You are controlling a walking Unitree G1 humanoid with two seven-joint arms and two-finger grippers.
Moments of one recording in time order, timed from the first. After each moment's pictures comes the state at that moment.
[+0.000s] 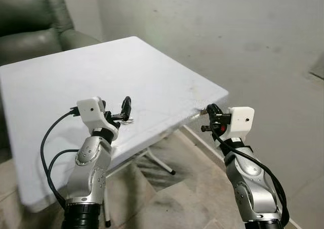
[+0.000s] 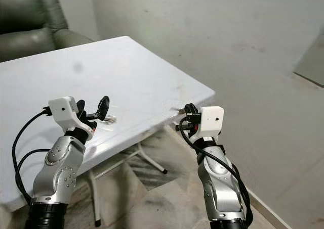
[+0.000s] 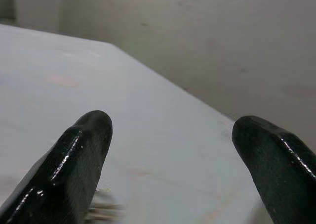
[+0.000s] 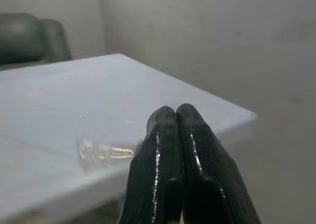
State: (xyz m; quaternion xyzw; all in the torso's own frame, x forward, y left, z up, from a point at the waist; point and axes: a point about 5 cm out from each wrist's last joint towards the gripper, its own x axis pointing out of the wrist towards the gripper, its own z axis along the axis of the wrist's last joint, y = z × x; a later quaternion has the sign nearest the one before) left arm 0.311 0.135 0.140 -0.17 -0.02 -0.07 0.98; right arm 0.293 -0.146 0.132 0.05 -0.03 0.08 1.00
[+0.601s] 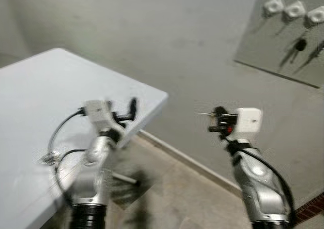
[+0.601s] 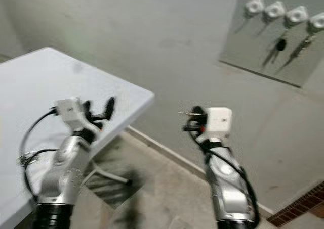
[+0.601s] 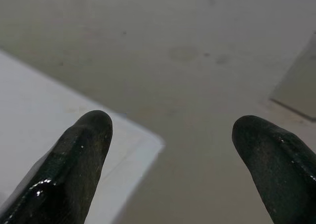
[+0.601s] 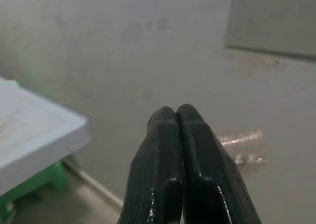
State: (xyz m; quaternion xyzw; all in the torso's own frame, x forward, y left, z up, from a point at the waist) left arm 0.311 0.123 0.145 -0.17 -0.02 -0.09 0.98; right arm 0.293 -0.158 0.134 0.05 -0.02 0.05 1.00
